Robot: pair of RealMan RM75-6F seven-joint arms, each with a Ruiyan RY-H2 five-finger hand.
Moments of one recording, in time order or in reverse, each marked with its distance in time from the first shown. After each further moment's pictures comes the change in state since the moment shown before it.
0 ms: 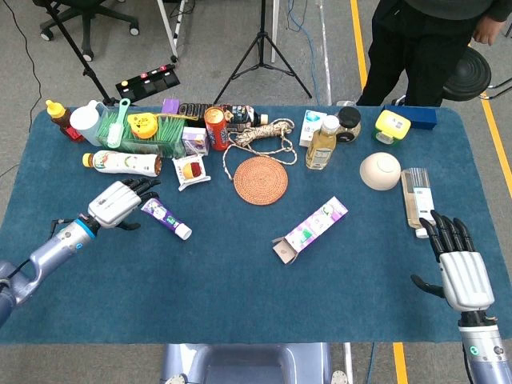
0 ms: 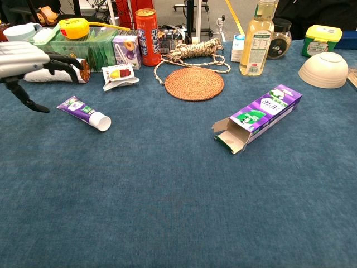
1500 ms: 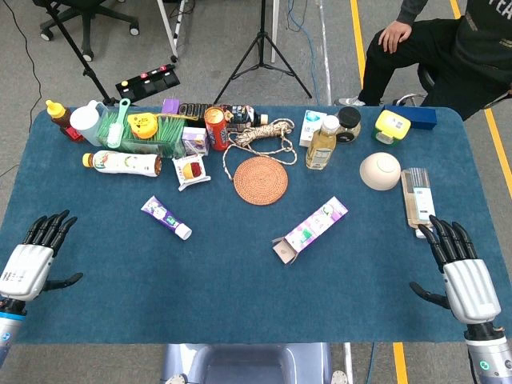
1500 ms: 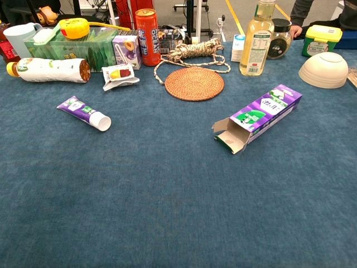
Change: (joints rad) left arm 0.516 0.429 -0.036 -0.970 -0.326 0.285 0.489; right arm -0.029 0.045 -0.038 -0.007 -0.136 0.092 0.104
